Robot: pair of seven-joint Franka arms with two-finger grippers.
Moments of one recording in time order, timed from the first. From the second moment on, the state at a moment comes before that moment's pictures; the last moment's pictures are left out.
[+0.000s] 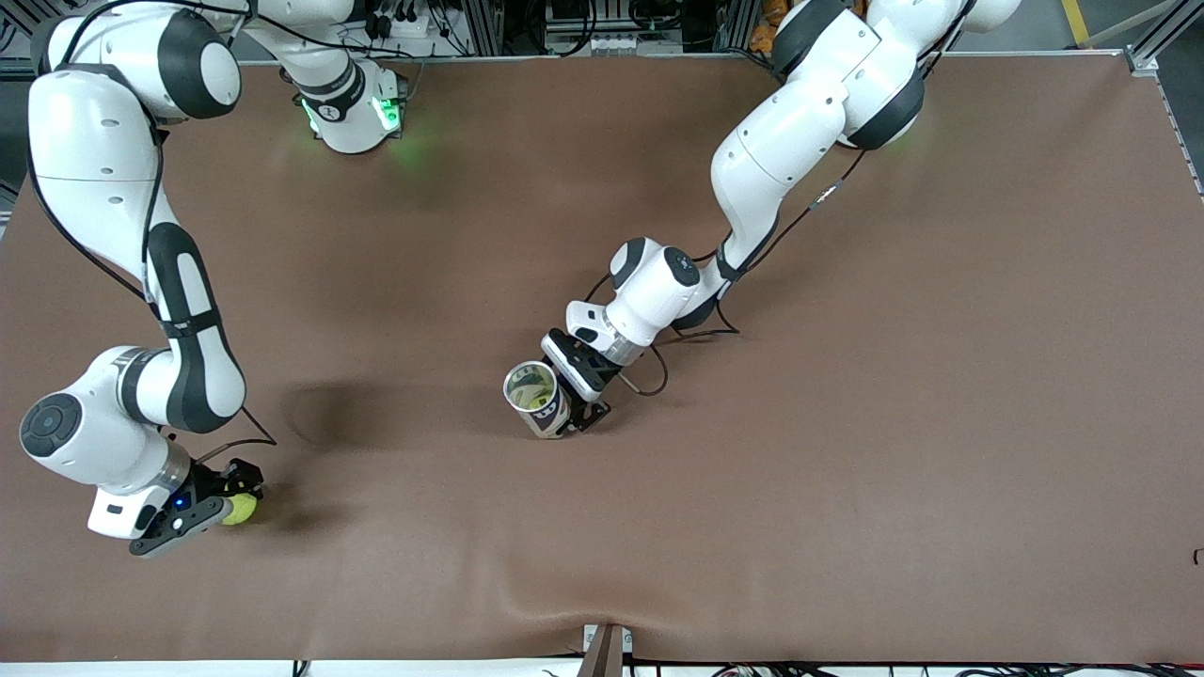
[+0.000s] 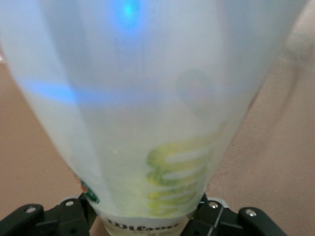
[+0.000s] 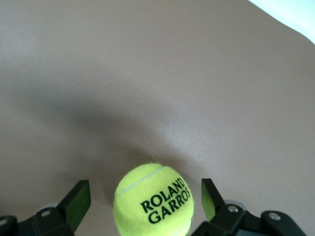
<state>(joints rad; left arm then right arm) -0.58 1.14 -0.36 -1.34 -0.38 3.34 0.72 -0.11 0.89 -0.01 -1.33 0.08 2.42 -0.77</state>
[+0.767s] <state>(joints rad) -0.58 1.14 -0.36 -1.34 -0.38 3.34 0.72 -0.13 0.93 -0.01 -1.32 0.08 2.42 -0.84</state>
